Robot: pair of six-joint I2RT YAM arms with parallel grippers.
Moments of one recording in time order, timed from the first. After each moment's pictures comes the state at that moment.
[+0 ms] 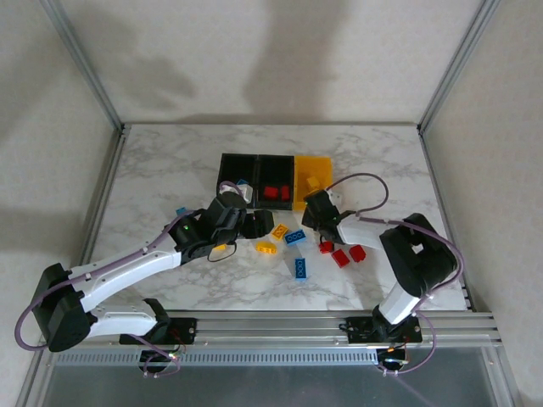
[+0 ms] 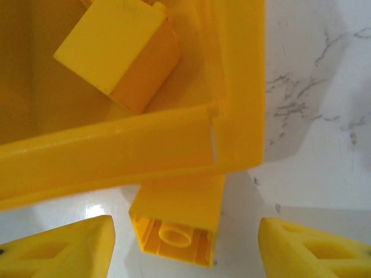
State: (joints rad) left arm -0.83 1.21 0.90 -0.36 -0.09 -0.81; right arm 0.61 1.67 0.77 -0.10 0.33 0.75
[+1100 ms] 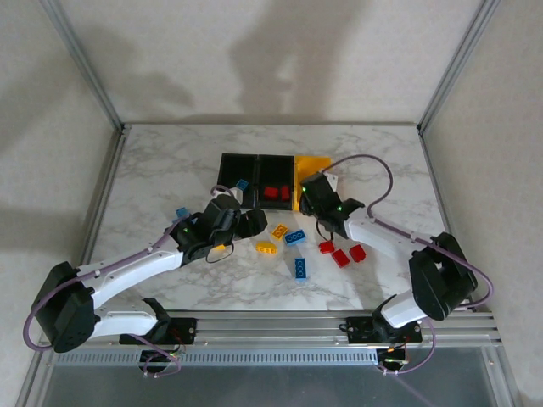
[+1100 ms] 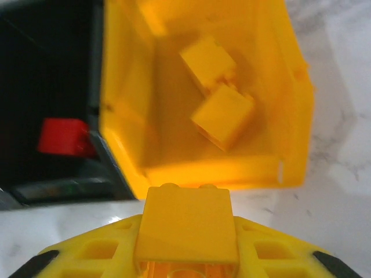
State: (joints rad) left arm -0.75 1.23 0.78 -0.24 -0.06 -0.92; right arm 0.66 1.50 0.99 -0.31 0.31 0.71
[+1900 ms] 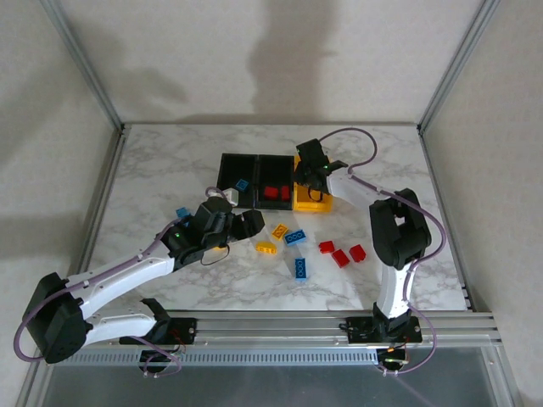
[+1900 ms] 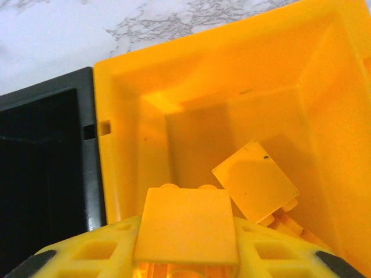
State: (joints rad) left arm -0.74 1.14 0.74 -0.22 0.00 -0.92; right arm 0.51 1.92 1.39 -0.39 0.18 0.69
